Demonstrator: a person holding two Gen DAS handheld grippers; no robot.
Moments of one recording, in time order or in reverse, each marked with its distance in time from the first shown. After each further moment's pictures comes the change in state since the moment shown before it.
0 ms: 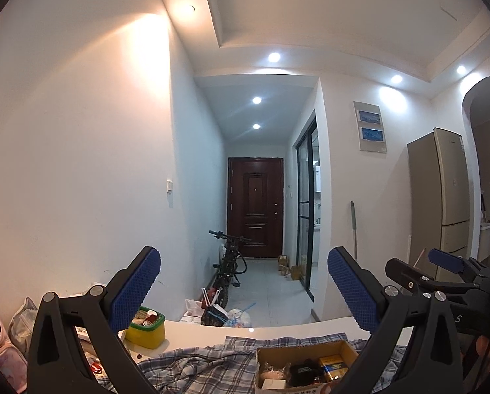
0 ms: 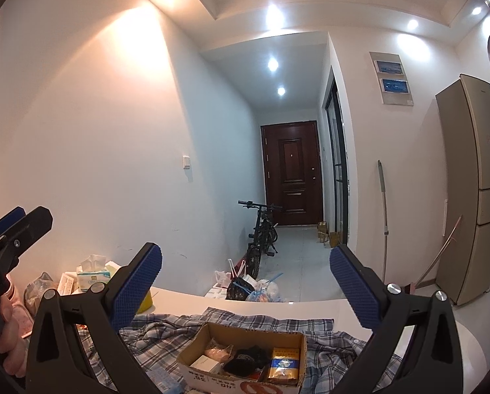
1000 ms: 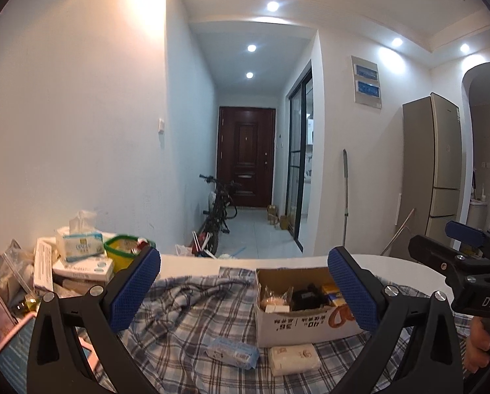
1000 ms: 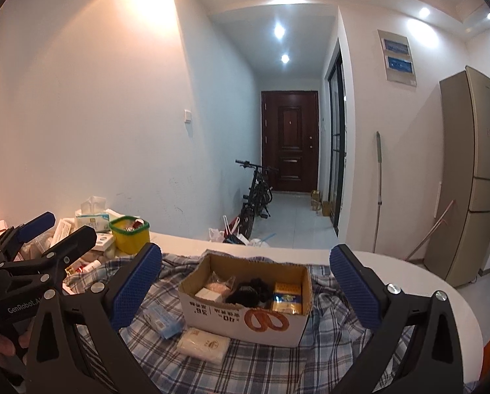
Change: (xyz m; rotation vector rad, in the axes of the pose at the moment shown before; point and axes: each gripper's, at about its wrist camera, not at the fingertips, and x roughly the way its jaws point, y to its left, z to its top) left arm 0.013 0.025 -0.104 -0.032 0.248 -0.054; right arm -0.022 0.021 -0.081 -0.053 0.175 -0.030
